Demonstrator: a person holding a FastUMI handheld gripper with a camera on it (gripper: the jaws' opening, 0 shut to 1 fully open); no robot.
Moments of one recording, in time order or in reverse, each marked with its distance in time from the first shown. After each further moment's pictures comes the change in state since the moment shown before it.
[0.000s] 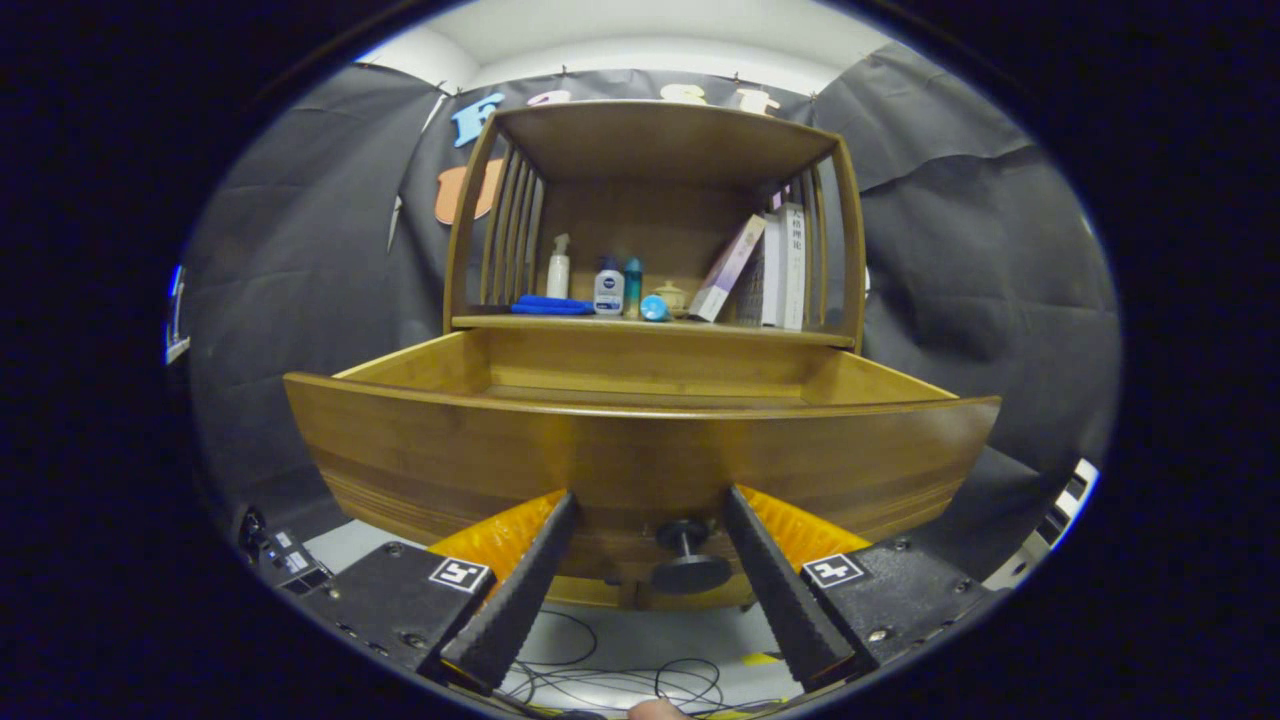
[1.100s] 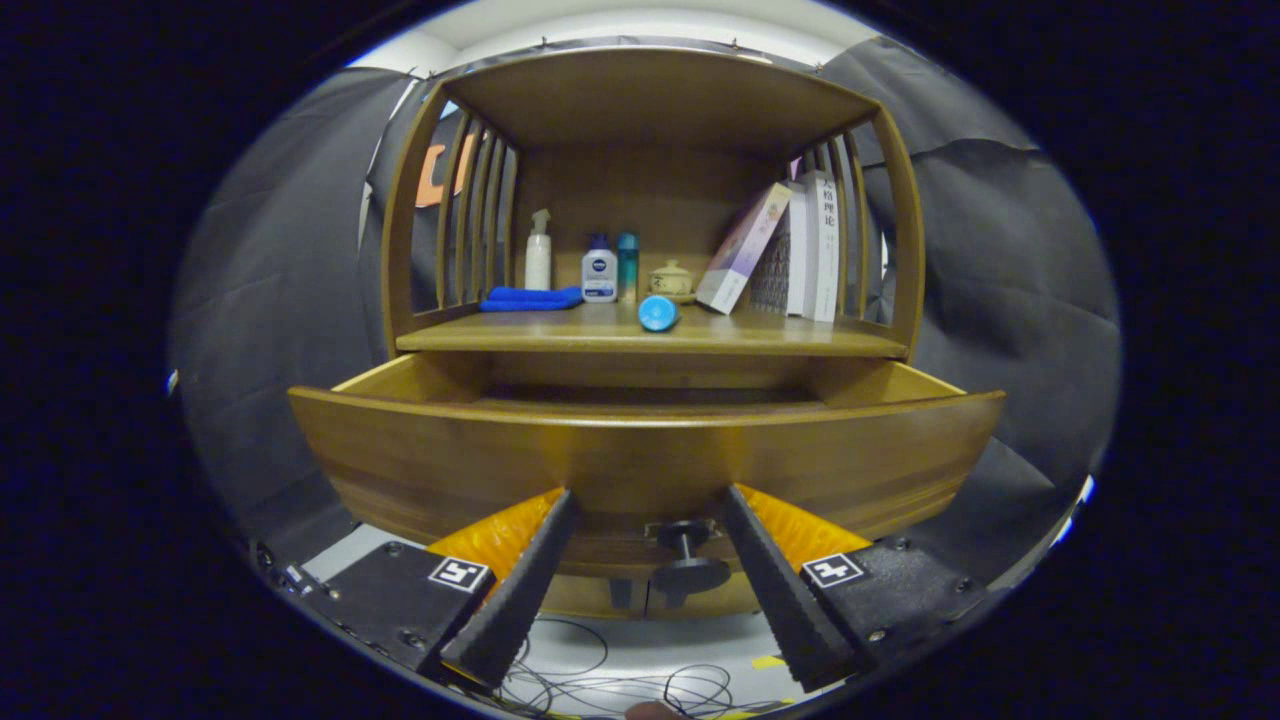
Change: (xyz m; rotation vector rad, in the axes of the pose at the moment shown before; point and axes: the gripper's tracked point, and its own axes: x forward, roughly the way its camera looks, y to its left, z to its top) arm 0.103 0.008 0.049 0.034 0.134 -0.012
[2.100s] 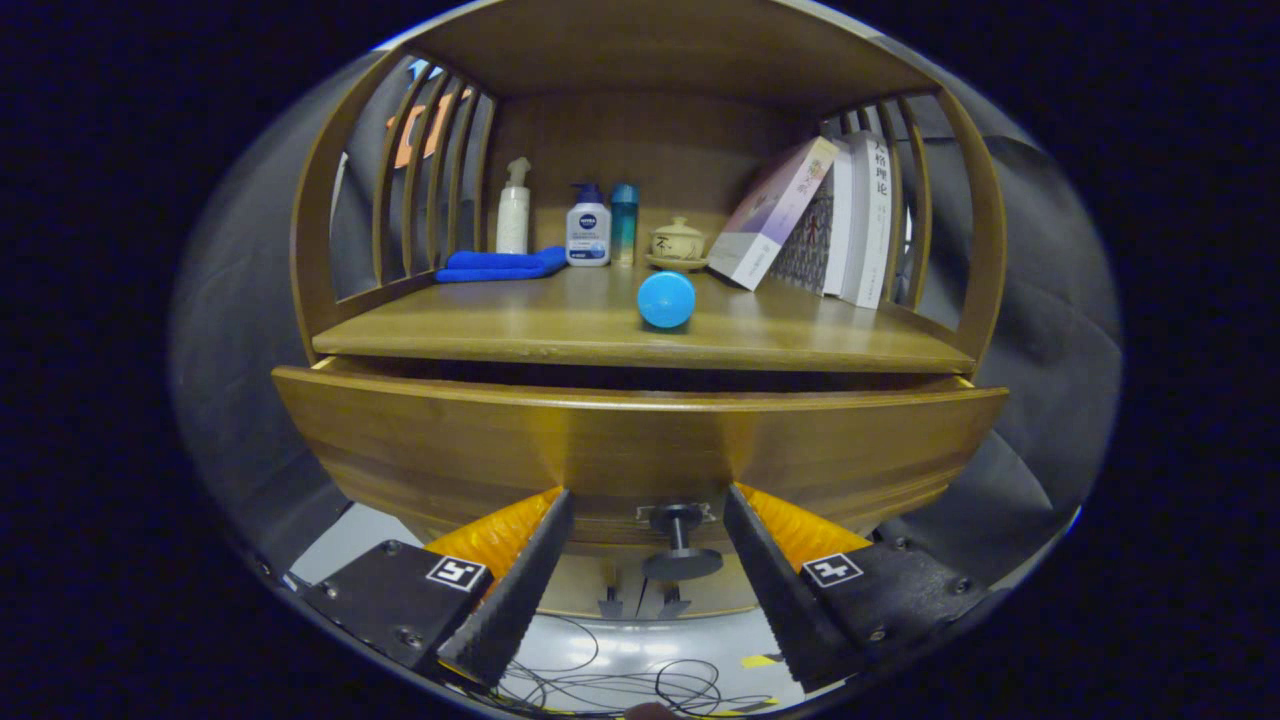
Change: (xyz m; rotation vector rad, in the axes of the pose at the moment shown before) arm 0.091 0.000 0.021 -0.013 0.145 -0.022
